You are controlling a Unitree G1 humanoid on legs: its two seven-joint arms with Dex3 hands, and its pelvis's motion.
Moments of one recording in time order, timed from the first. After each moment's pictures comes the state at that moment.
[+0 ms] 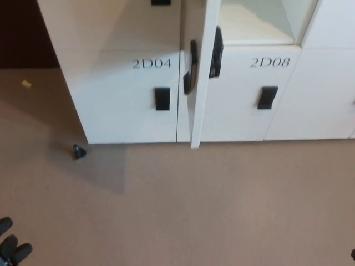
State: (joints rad) left_arm -0.10 0.43 0.48 1.01 -0.34 0.06 -0.40; right_arm 0.16 -0.25 -0.34 0.77 0.21 -0.16 0.24
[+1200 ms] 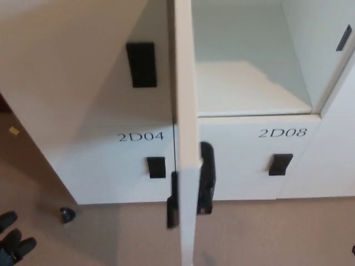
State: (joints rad) left_arm -0.12 0.43 0.46 1.01 -0.34 0.06 -0.40; right_arm 0.14 -0.27 -0.32 0.79 0.20 -0.19 0.24
